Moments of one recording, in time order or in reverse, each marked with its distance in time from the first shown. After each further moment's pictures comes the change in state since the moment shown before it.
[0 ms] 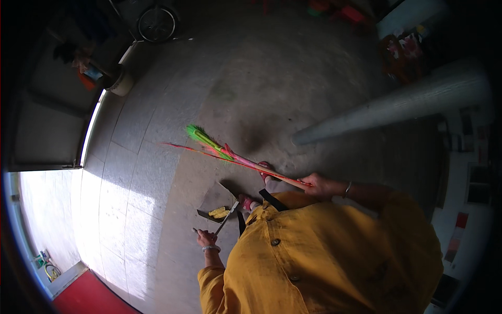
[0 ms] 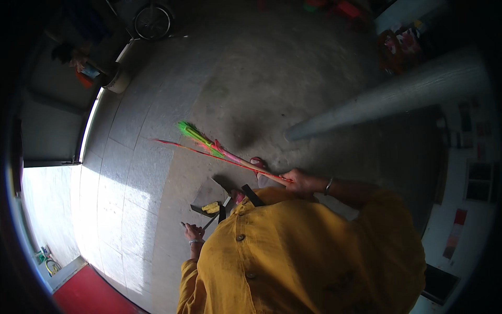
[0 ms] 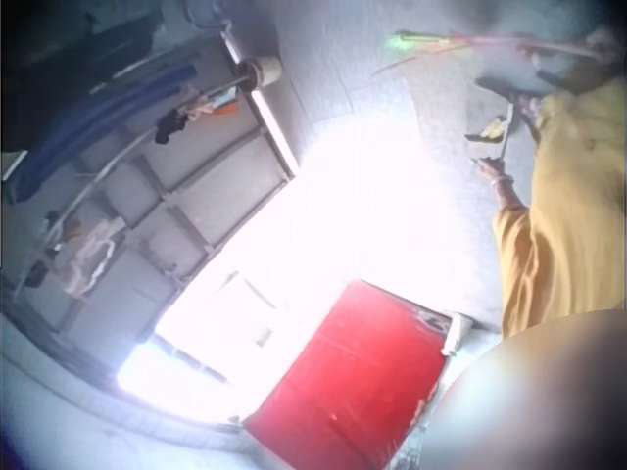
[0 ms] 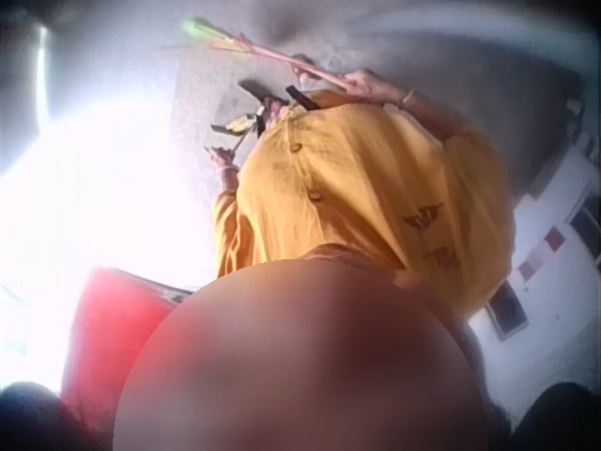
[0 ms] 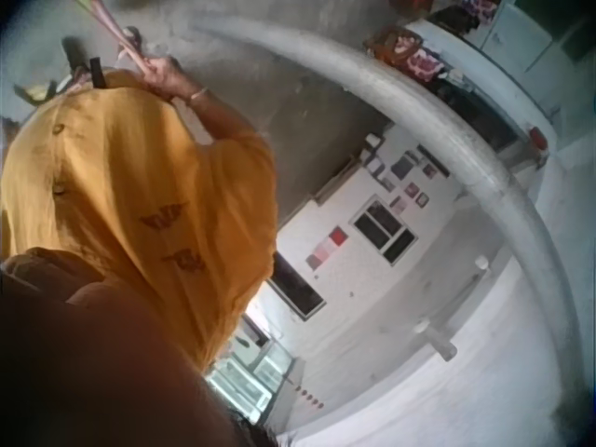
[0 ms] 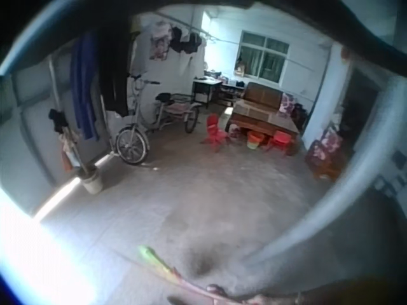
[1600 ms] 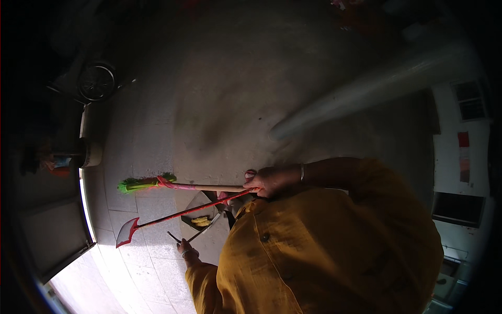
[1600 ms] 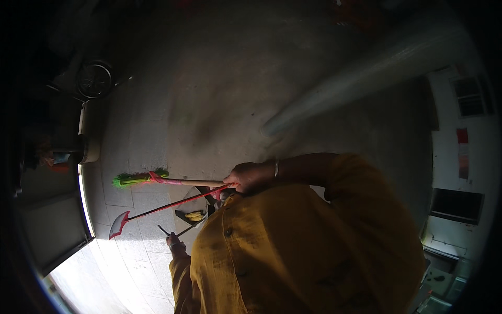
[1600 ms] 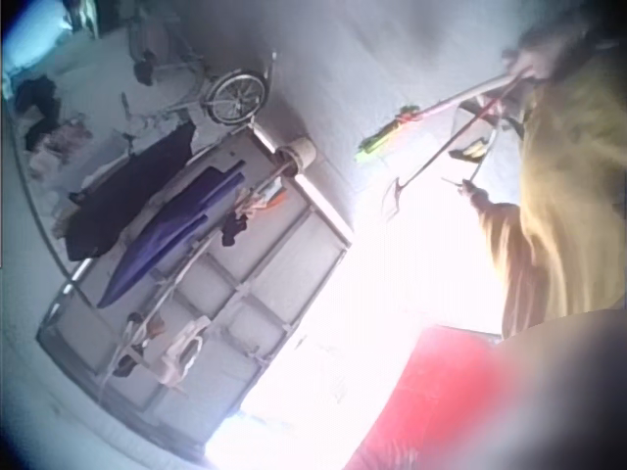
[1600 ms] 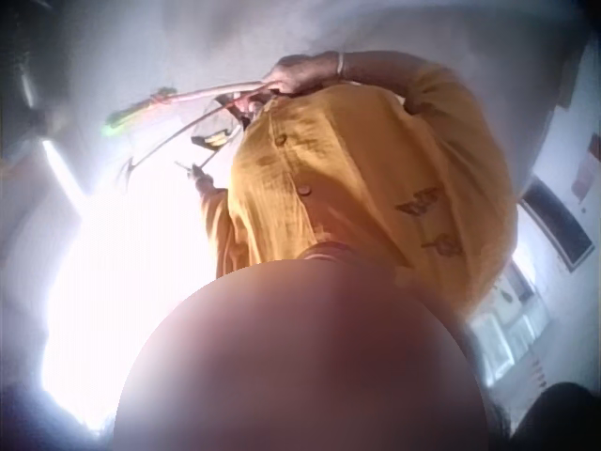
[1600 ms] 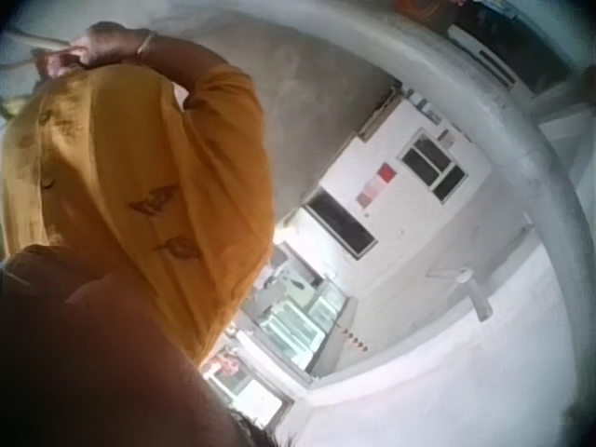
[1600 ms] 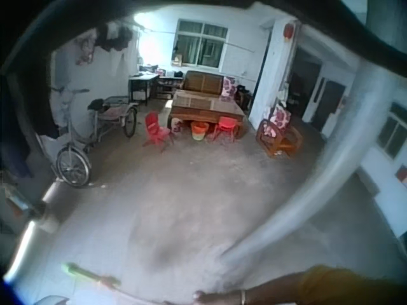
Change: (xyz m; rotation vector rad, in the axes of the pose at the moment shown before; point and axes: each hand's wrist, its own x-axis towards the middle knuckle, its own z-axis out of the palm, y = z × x) left_hand 0.183 0.000 0.079 0.573 0.102 0.316; right_hand 0.078 0.136 0.045 -0.131 0.168 -0.348
